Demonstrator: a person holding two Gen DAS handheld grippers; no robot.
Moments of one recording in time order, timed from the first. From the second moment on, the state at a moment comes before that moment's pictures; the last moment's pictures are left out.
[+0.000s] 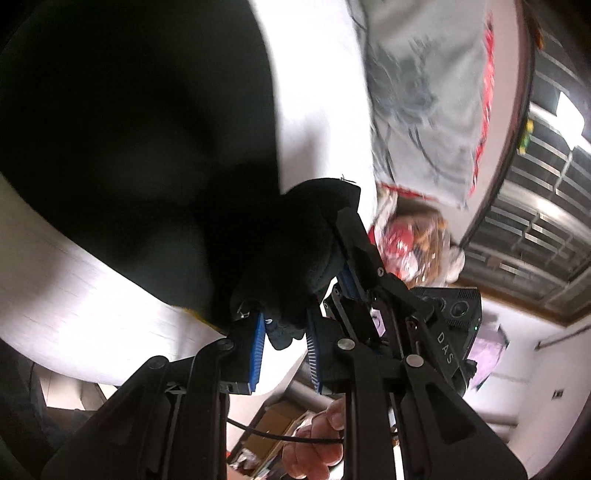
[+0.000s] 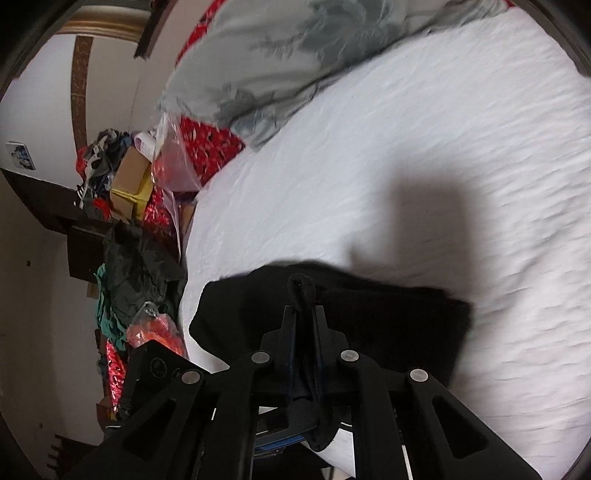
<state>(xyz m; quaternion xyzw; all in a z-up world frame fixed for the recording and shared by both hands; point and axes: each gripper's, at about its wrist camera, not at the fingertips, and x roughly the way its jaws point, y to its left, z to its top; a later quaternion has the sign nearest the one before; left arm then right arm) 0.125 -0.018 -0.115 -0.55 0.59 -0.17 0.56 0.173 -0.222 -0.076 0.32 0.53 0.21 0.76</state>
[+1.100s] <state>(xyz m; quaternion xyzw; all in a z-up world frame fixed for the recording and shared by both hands) 0.120 0.021 -0.103 -0.37 0.62 -0.10 0.69 0.069 -0.254 -0.128 0.53 0.51 0.18 0.65</state>
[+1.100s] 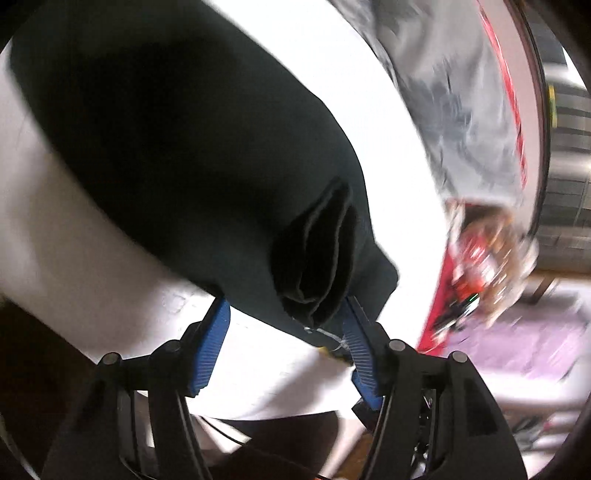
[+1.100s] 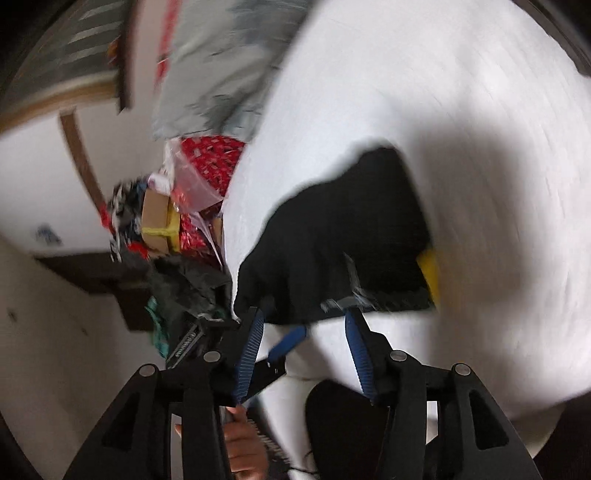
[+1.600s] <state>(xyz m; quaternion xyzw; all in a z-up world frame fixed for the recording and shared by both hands) 0.148 -0.041 -0.108 -0.14 0.62 -0.09 0.77 0.071 -0.282 -0.161 0.58 0.47 0.09 0.67</state>
